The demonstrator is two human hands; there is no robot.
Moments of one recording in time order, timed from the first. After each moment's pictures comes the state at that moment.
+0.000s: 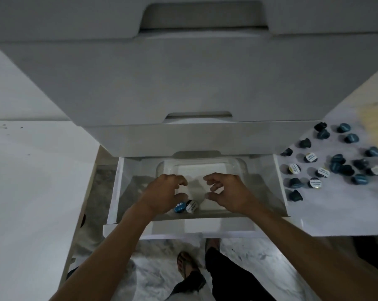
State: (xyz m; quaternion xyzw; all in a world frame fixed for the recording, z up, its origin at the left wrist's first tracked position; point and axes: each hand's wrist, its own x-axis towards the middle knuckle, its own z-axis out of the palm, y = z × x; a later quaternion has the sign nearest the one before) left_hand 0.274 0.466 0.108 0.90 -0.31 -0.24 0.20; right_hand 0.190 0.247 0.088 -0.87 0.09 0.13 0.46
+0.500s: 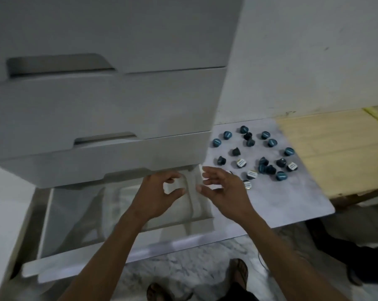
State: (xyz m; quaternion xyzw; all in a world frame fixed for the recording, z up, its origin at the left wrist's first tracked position) left_hand 0.209 0.310 0.167 0.85 -0.31 -0.13 0.41; right_hand 0.095 0.130 0.166 -0.80 0.20 -0.13 0.55
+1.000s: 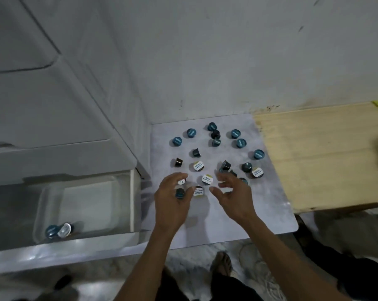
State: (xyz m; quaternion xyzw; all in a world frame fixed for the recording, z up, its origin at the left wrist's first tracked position) left_hand 0.098 0.075 0.108 0.84 -0.14 -0.01 0.53; right_hand 0.034 -0.094 0.089 -0.81 0.25 -0.10 0.52
